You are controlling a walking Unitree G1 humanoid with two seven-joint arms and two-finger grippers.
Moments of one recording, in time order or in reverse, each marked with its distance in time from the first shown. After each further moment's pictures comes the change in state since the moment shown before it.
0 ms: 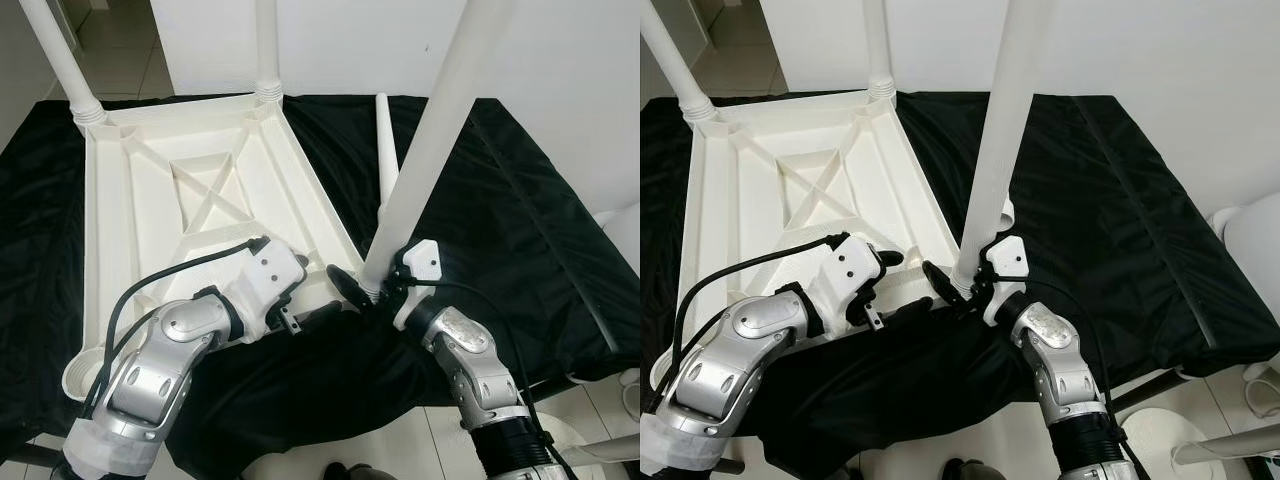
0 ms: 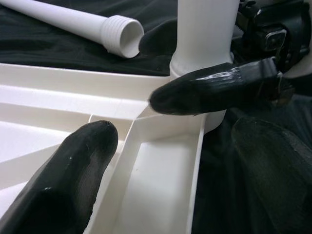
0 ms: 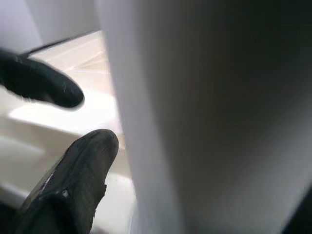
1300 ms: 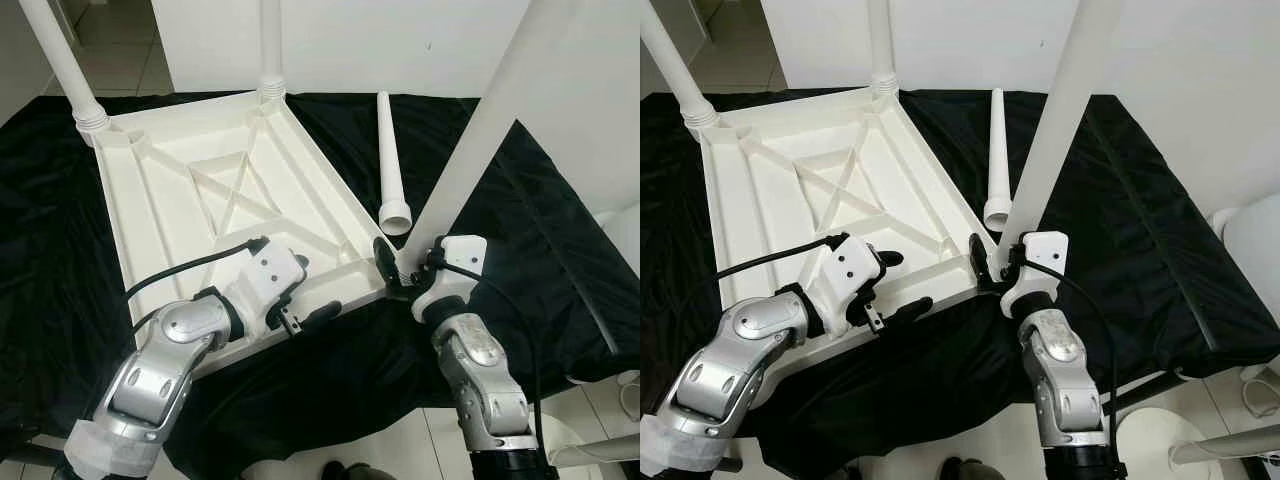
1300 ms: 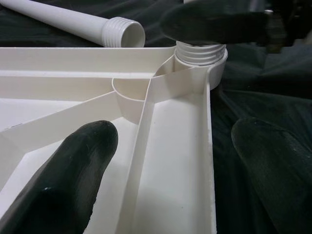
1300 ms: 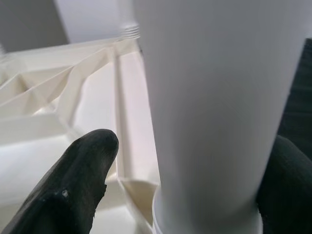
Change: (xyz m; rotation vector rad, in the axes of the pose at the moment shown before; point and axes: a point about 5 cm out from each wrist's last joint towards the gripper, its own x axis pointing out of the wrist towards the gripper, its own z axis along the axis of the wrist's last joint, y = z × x) left arm 0.002 0.000 0.000 -0.007 -0.010 0.002; right arm -0.024 -0.003 0.021 0.056 -0.039 -0.454
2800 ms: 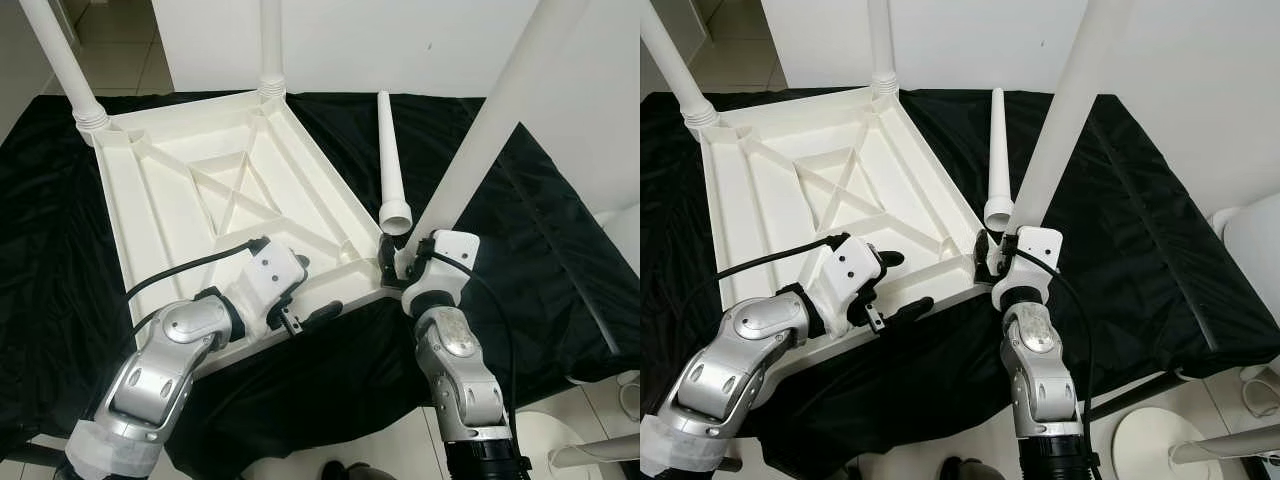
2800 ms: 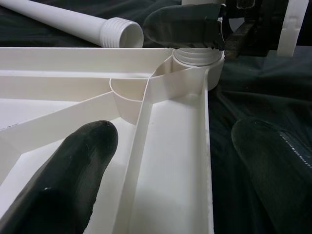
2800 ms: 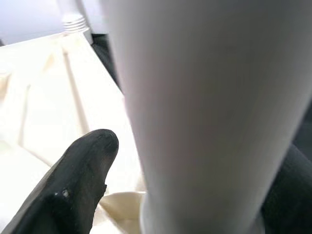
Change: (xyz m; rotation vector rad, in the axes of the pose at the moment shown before) left arm 0.001 -0.001 0.000 -0.006 -0.004 -0.001; right arm 0.017 0.014 -0.002 0.079 0.037 -0.272
